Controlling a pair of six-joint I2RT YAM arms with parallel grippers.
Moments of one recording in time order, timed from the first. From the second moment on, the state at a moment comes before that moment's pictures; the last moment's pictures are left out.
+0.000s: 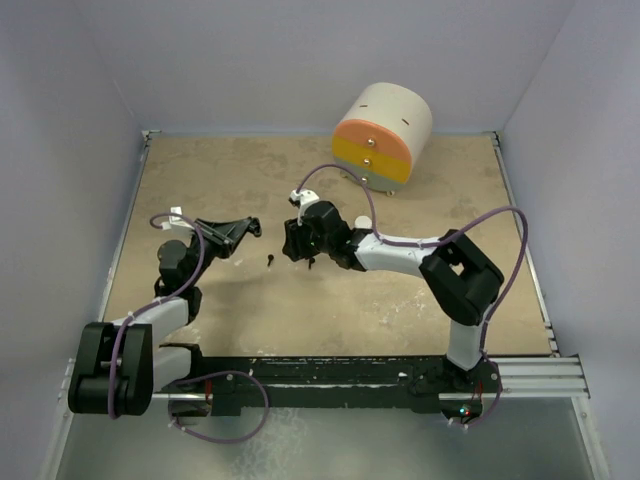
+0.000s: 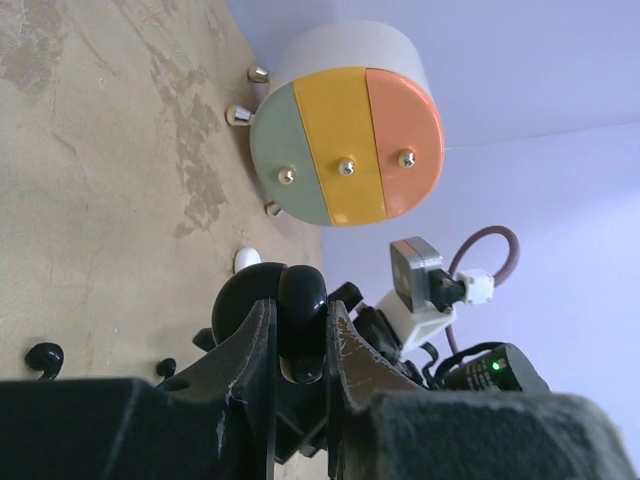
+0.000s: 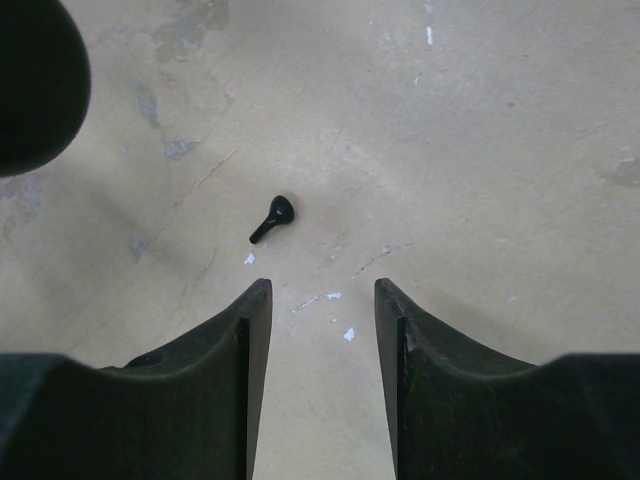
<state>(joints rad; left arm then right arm) -0.04 1.17 0.23 0.90 0.40 -1.32 0.83 1.83 1.11 0.15 -0.02 0.36</state>
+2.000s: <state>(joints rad) 0.11 1.14 0.12 1.04 0.46 -1.44 0.92 2.17 1.49 -0.08 -0.07 0.46</state>
